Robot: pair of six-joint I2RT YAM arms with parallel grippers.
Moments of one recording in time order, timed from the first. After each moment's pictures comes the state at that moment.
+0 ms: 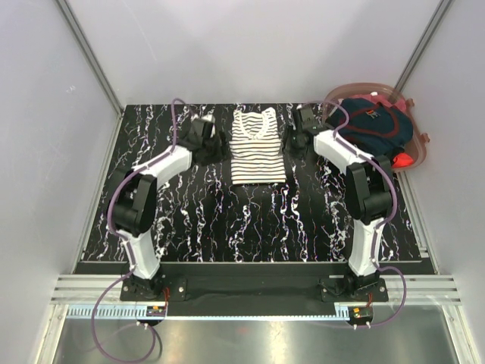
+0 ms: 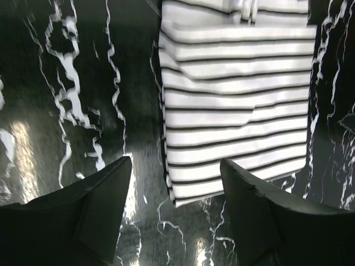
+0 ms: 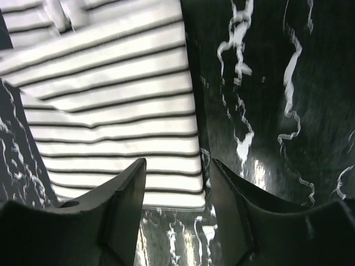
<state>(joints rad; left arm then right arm) -0.37 1.88 1.36 -0.28 0.09 -0.56 0.33 2.03 1.61 -0.50 -0.01 0.51</state>
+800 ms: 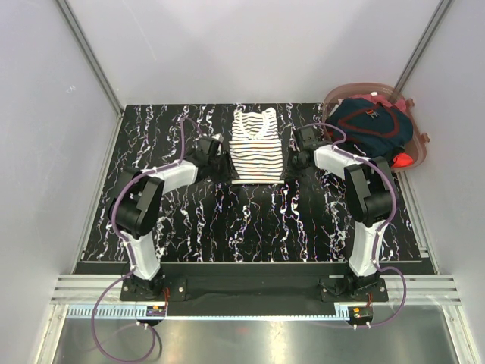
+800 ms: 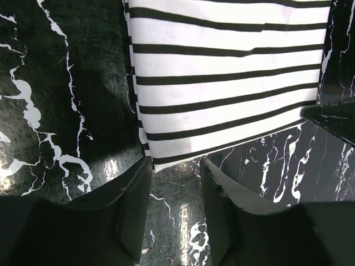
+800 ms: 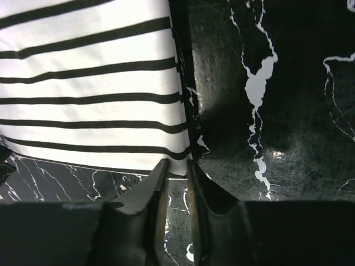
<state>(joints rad) -0.44 1.85 1.13 -0.12 0.20 -0.64 0.33 1.98 1.33 -0.41 -0.18 0.55</state>
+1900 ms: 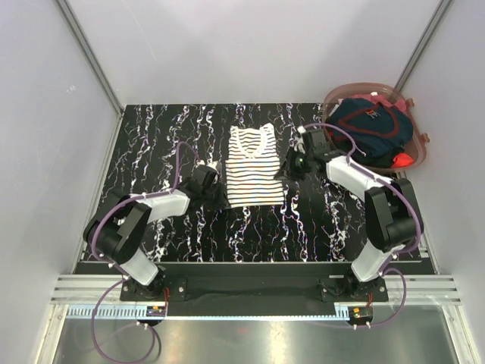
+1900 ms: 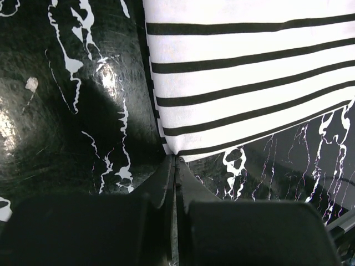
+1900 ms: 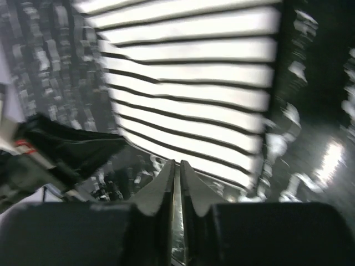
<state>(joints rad) -0.53 1.60 0.73 -0.01 0.16 -0.65 0.34 1.69 1.10 -0.30 -0.40 0.60</state>
